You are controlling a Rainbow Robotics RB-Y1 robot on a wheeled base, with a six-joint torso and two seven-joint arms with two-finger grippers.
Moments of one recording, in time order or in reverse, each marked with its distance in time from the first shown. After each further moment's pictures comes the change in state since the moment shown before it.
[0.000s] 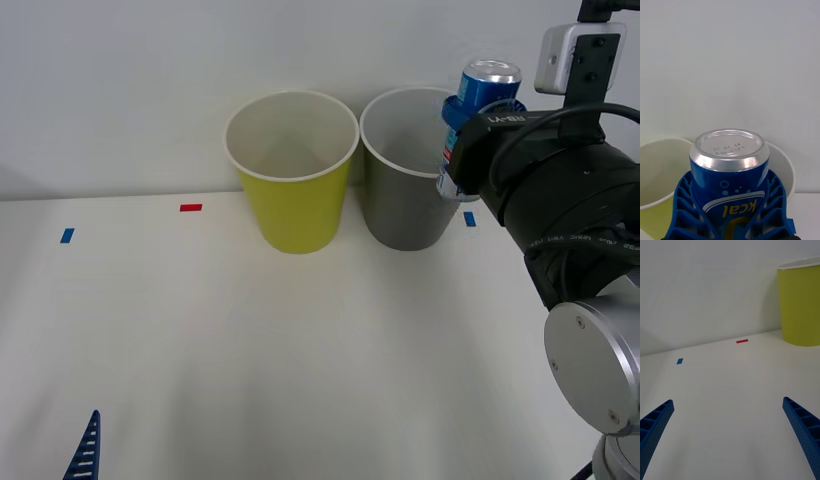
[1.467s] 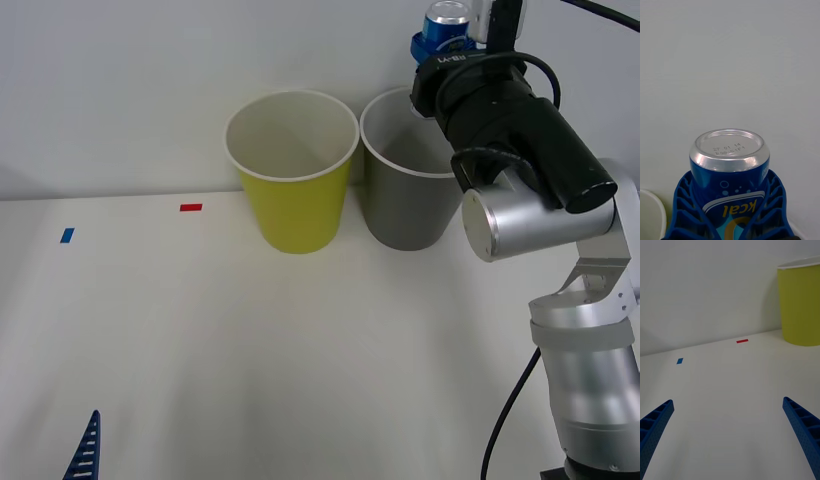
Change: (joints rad) right arm -0.284 -0.077 -0.107 0.702 -0.068 -0.639 0.007; left arm 0.000 0.000 0.000 0.000 0.000 0.000 0.000
